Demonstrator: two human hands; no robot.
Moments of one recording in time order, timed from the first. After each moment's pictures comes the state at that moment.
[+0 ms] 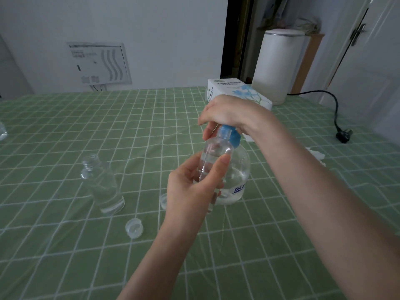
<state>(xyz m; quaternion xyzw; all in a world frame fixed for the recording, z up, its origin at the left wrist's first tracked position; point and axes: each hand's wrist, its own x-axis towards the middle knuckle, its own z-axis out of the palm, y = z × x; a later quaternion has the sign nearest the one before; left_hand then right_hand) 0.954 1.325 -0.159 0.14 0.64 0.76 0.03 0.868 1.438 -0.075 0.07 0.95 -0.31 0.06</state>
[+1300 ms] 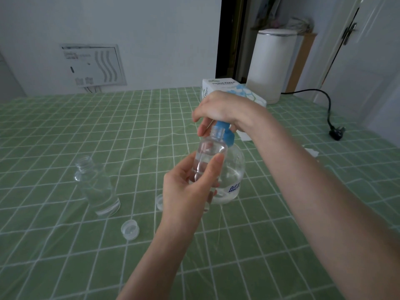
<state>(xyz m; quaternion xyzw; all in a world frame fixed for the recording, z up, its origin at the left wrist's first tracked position) 0.955 1.327 -0.159 0.13 0.63 0.77 0.03 0.869 1.439 -0.070 0.07 0.94 -0.32 0.05</state>
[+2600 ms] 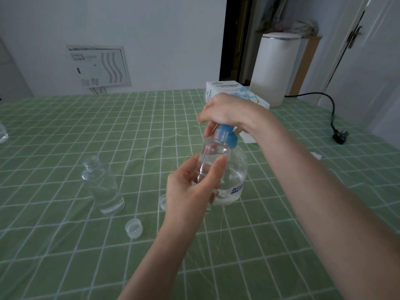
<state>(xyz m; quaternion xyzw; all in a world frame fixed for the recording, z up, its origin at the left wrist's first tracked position) 0.955 1.326 -0.160 0.13 0.64 0.76 0.02 0.868 1.441 -0.071 0.07 0.95 -0.29 0.04</state>
